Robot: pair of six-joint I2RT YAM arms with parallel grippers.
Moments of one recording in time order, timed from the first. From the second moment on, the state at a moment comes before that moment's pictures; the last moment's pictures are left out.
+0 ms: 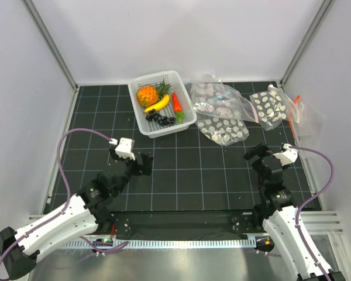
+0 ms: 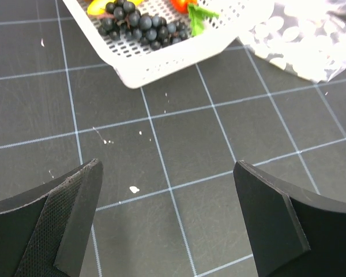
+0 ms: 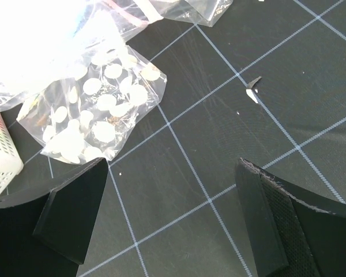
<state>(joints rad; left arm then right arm) -0.85 0.60 0.42 -0.11 -0.50 -0.32 0.18 0.42 0.26 -0.23 0.48 0.66</state>
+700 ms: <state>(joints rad) -0.85 0.63 0.42 -0.11 -0.46 -0.32 0.17 0.81 0.51 -0.07 0.41 0.83</state>
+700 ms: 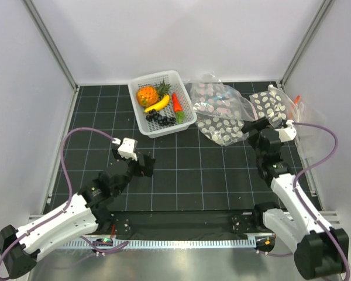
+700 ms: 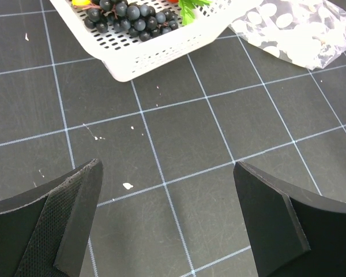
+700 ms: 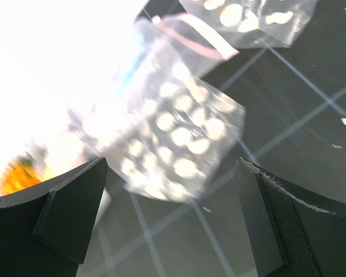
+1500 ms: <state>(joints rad) -0.85 0.64 0.43 -0.11 -0.40 -0.34 -0.04 1.57 0.72 0.29 0.33 1.36</state>
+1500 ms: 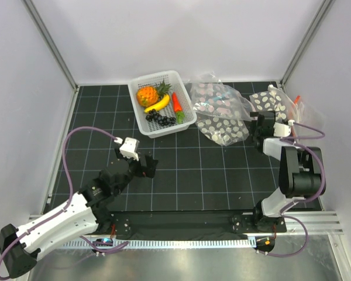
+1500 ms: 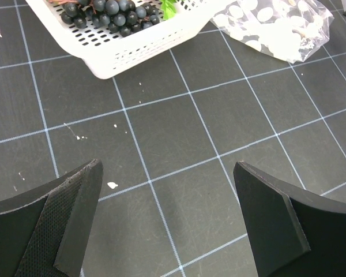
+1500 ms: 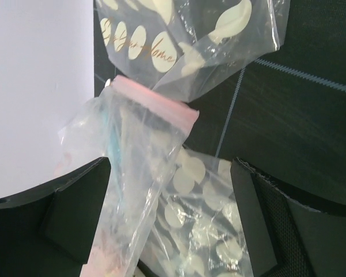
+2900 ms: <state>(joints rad) -0.85 0.71 0.69 -0.17 -0.36 -0.48 0.10 0.84 0.86 0.11 0.18 0.47</state>
